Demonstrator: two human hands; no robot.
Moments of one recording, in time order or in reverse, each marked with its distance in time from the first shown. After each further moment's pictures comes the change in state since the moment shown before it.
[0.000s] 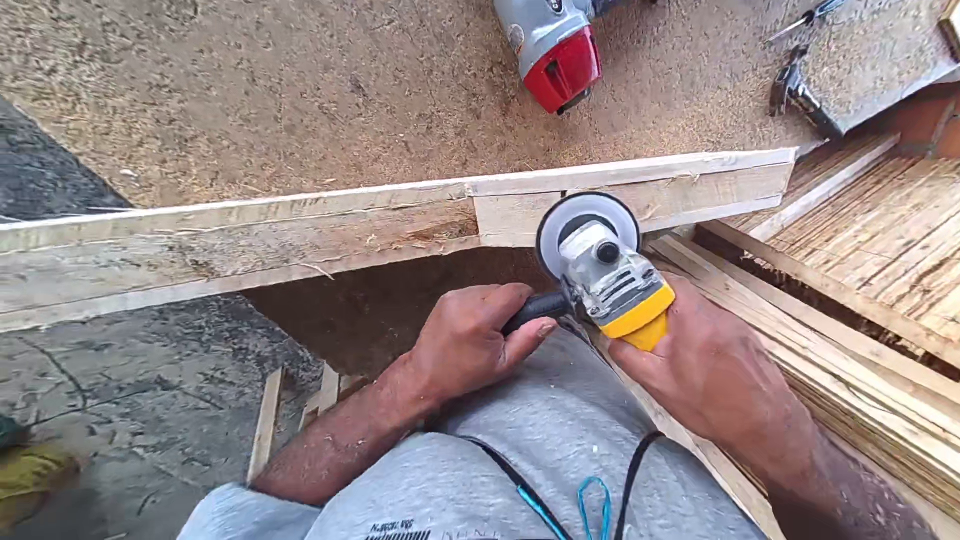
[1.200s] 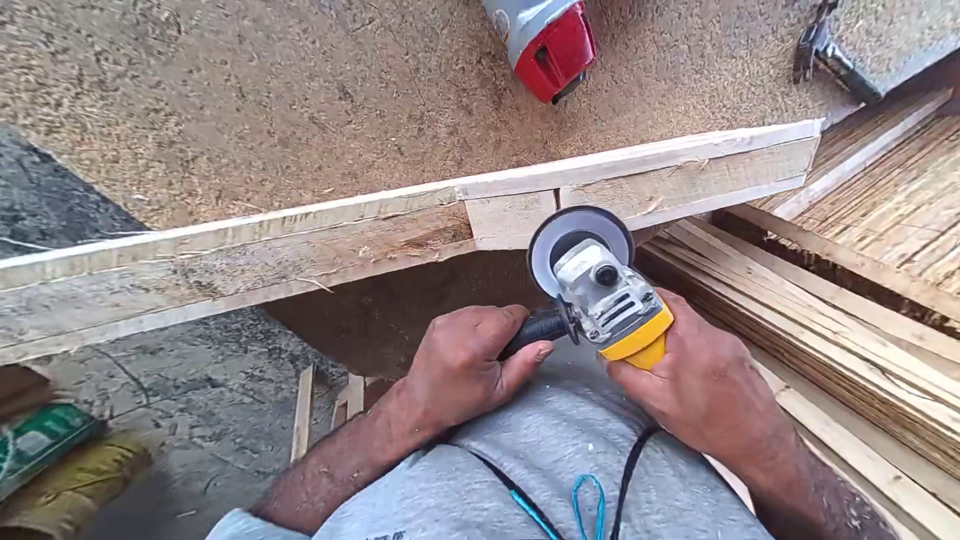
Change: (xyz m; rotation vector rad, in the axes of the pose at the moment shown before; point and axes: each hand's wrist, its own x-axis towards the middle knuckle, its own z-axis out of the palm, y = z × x) left_hand -0.010 0.010 -0.001 0.067 -0.007 0.022; right_hand -0.015 0.016 0.027 0.135 0.073 -0.030
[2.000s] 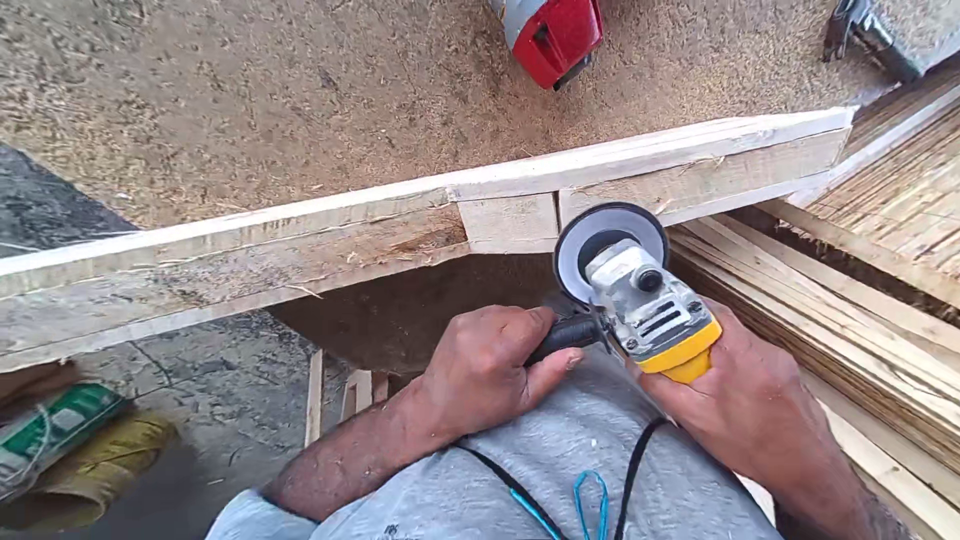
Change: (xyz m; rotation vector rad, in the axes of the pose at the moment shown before) left_hand 0.023 0.014 0.007 -0.044 -0.063 -0.011; right_hand 0.000 0.019 -0.016 0.026 -0.004 0.038
